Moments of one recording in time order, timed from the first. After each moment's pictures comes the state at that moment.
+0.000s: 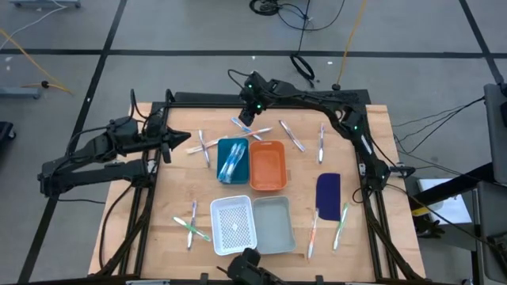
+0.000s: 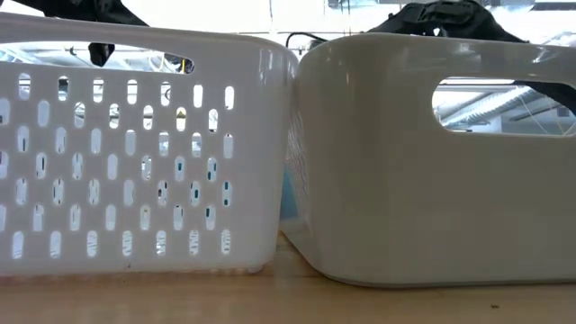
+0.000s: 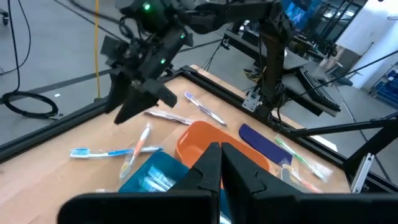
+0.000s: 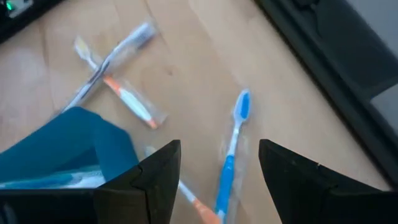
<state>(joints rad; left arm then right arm) 0.35 0.44 0.65 -0.42 0.05 -0.38 -0.55 2.29 2.02 -0.62 -0.34 0.07</state>
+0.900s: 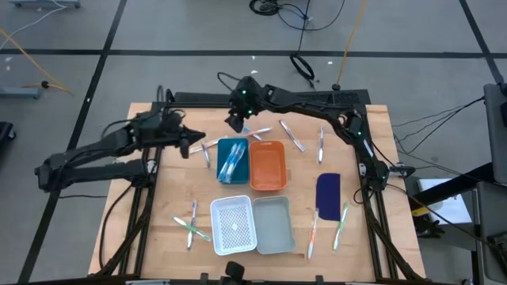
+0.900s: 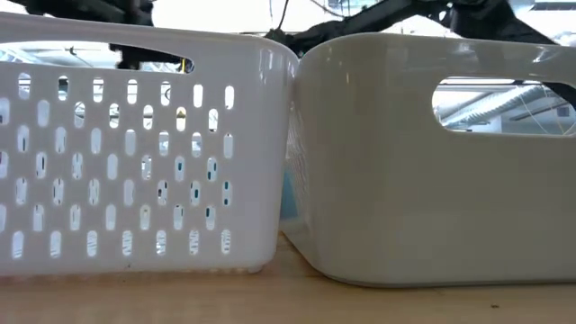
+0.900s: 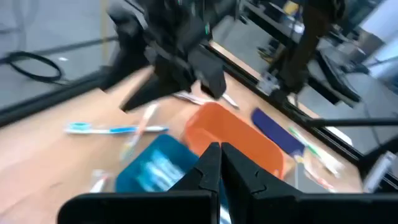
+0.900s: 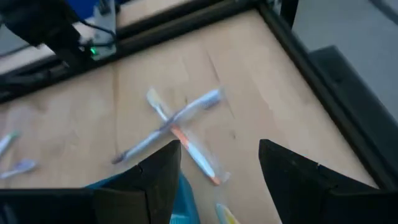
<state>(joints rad) 0.41 0.66 0.65 -0.32 0.12 -0.43 -0.44 2.23 2.02 -0.45 -0.31 0.06</state>
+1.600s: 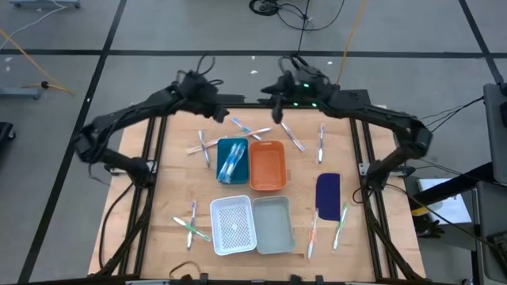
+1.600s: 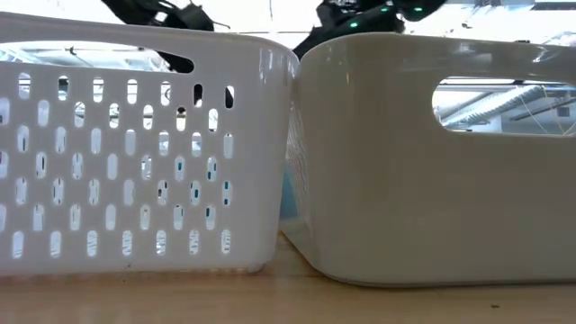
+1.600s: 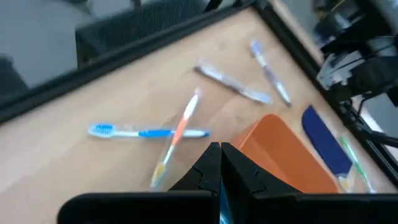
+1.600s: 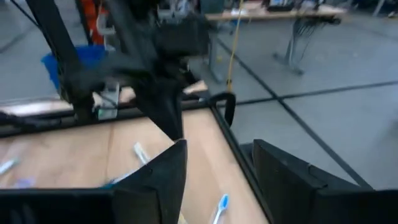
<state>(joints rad) 0.70 1.38 1.11 -0.44 0.34 -0.40 -0.52 1.55 1.34 -0.04 -0.26 -0.09</state>
